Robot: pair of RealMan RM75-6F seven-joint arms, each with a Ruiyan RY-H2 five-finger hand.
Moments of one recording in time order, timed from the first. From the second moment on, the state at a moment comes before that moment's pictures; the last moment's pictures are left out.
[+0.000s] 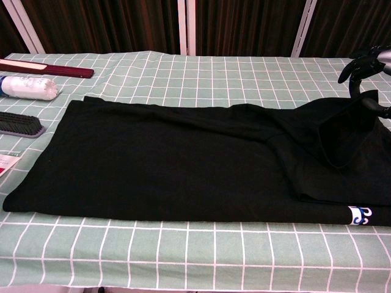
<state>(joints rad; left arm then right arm) -0.13 -1.52 -0.03 -1.40 1.59 1.57 -0.05 0.52 -1.30 0.03 -1.41 -1.51 1.14 -0.10</state>
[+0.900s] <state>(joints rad) -0.26 -1.39 -0.05 -1.36 1.58 1.34 0.05 0.48 -1.13 0.00 -1.58 -1.52 1.17 -0.08</state>
